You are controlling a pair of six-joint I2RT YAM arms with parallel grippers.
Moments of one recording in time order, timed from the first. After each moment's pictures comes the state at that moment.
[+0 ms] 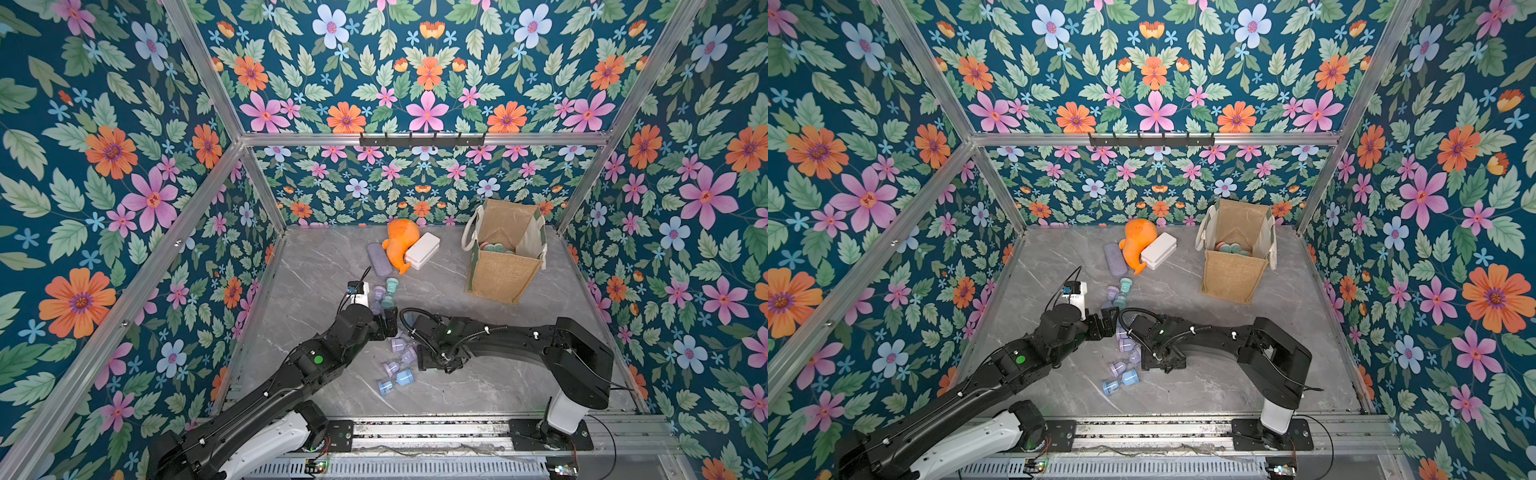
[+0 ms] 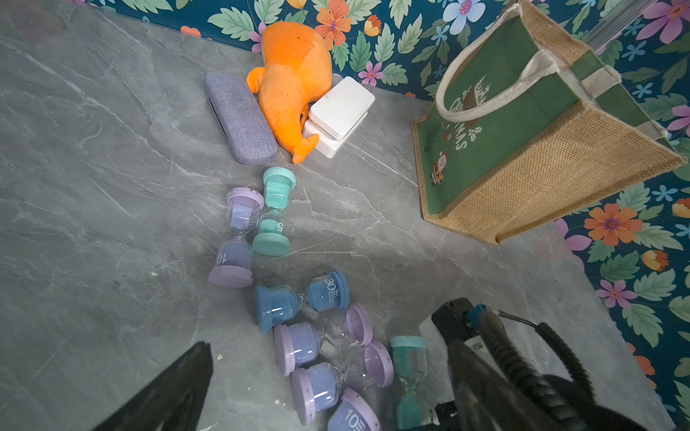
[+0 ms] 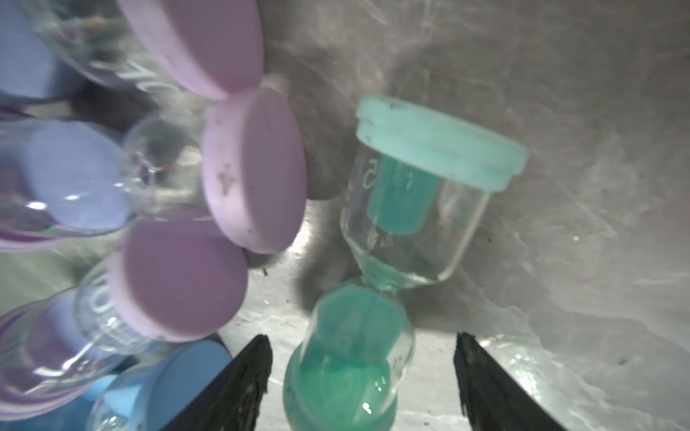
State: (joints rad) left arm -0.82 0.86 0.67 -0.35 -0.32 -0.62; right arm 1.03 1.74 1.09 -0.73 0.06 0.97
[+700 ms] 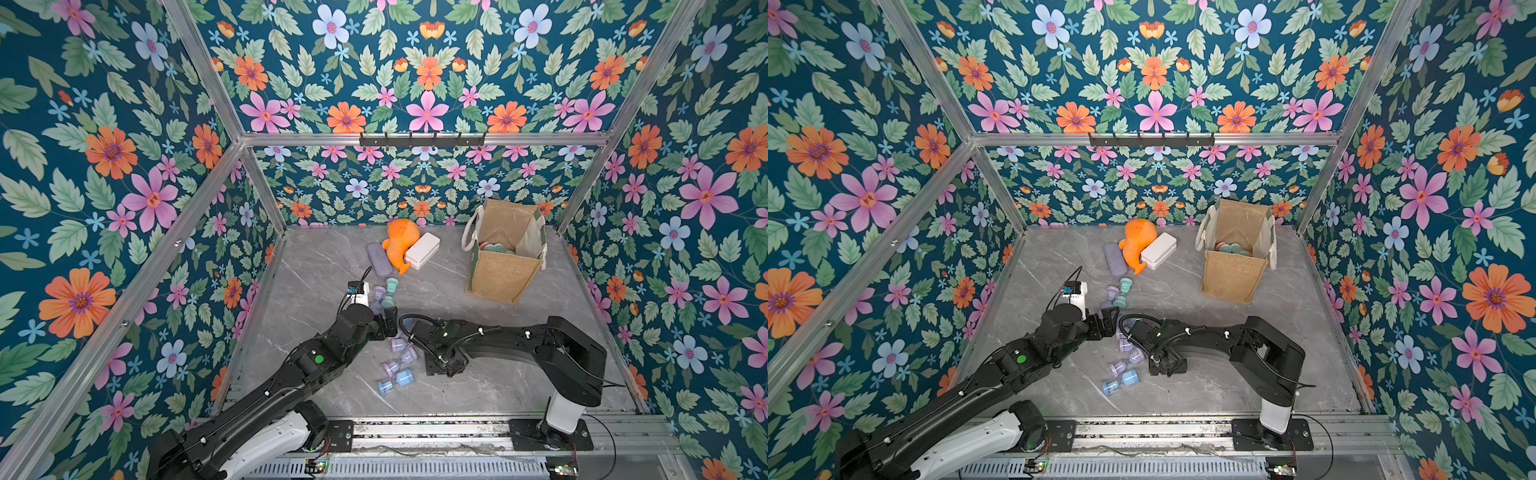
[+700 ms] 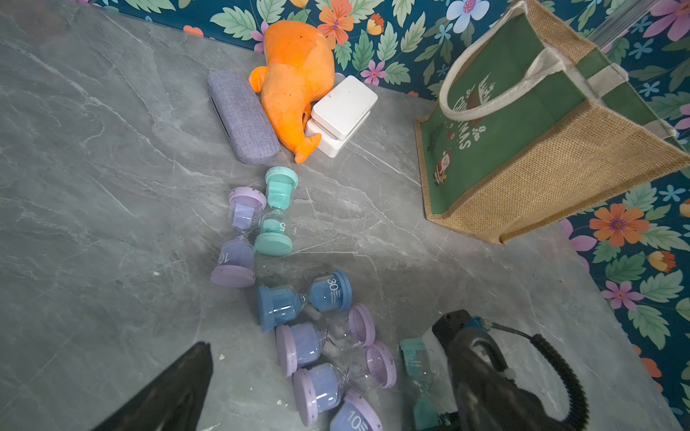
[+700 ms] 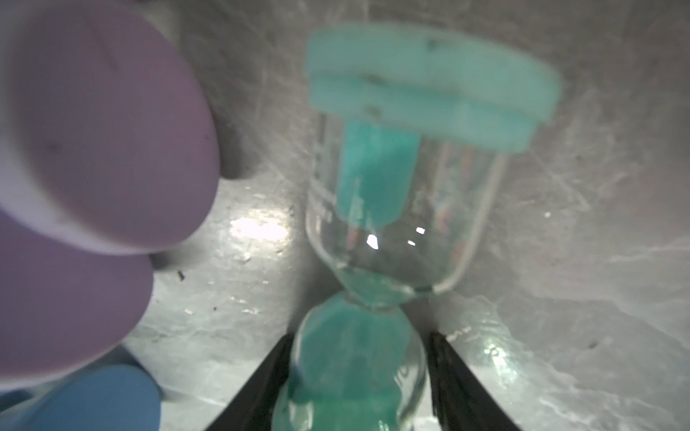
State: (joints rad) left arm -0.82 0.87 0.67 -0.35 -0.33 -0.62; right arm 1.05 1.78 1.08 -0.78 0.08 0.98
